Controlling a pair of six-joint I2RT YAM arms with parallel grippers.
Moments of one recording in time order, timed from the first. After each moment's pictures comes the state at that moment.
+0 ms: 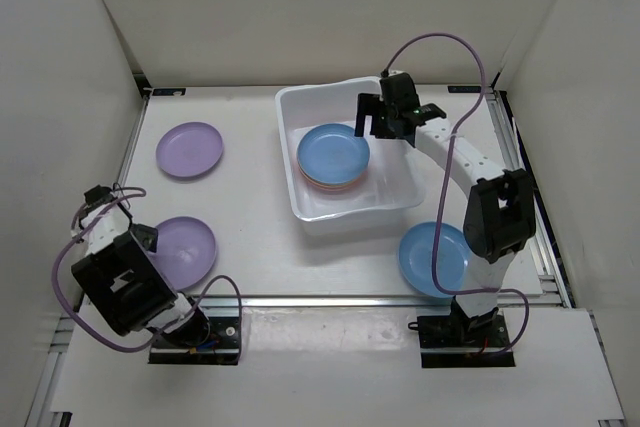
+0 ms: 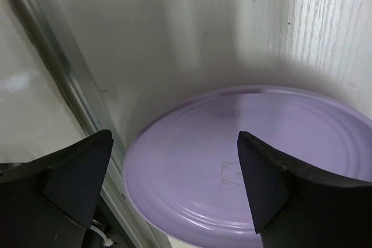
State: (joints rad) left arm 0.66 1.36 0.80 -0.85 -0.29 -0.66; right arm 0.43 1.84 1.58 -0.49 0.08 0.34
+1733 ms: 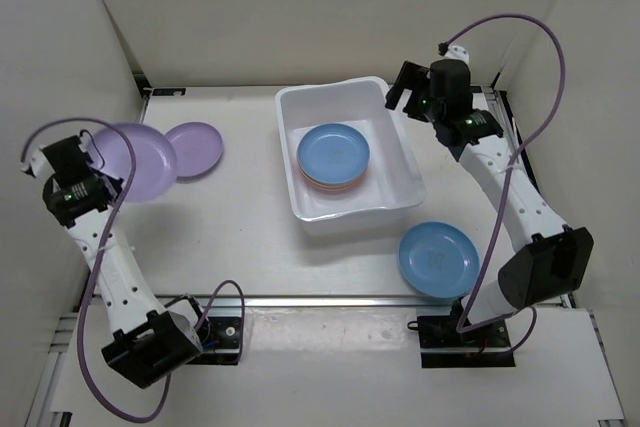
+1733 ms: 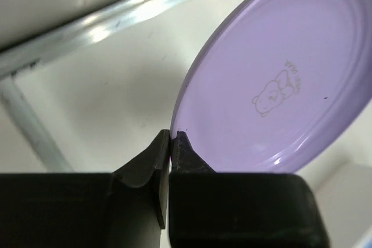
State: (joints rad) left arm 0.55 1.06 1.19 -0.95 -0.19 -0.56; right arm 0.35 1.50 1.50 -0.41 0.15 0.45
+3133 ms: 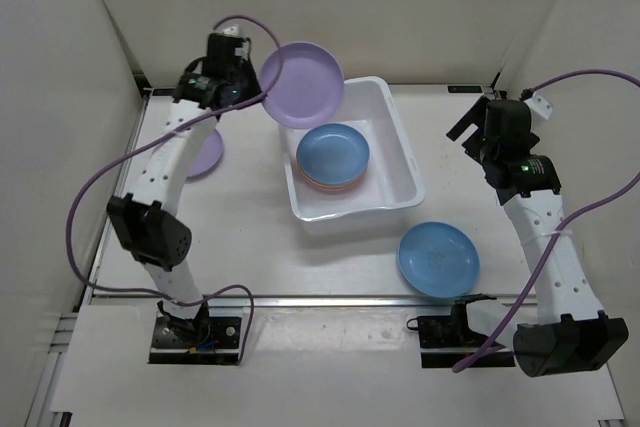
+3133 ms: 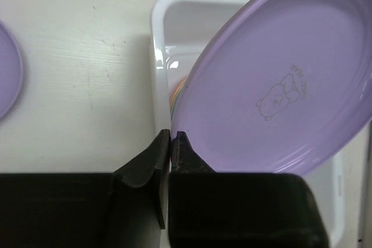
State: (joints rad) left arm -0.28 1.74 1.96 -0.81 -0.04 -0.51; right arm 0.15 1.12 1.26 -0.69 0.35 0.64
